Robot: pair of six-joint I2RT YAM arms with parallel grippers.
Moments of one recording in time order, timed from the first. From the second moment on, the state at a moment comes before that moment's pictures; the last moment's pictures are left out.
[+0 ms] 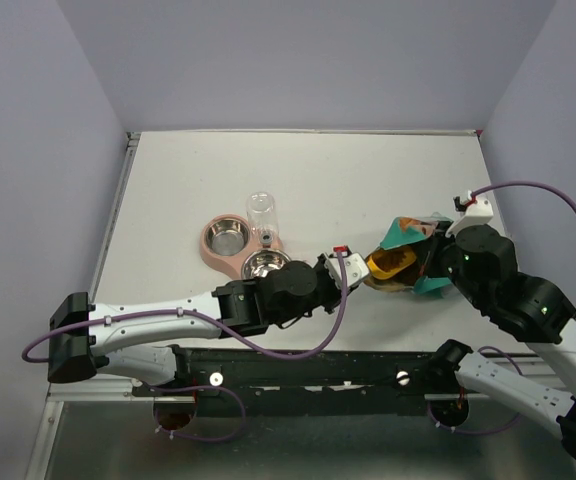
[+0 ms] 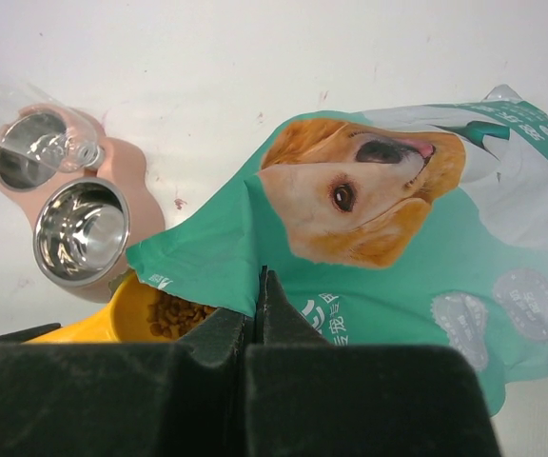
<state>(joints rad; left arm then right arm) -1.32 1.22 0.96 0.06 -0.28 0.05 0.75 0.70 1.10 -0.89 0.46 0.49</state>
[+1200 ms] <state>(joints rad) -1.38 1.15 0.95 0.08 -0.31 0.13 0.75 0.73 1.12 -0.91 0.50 0.50</state>
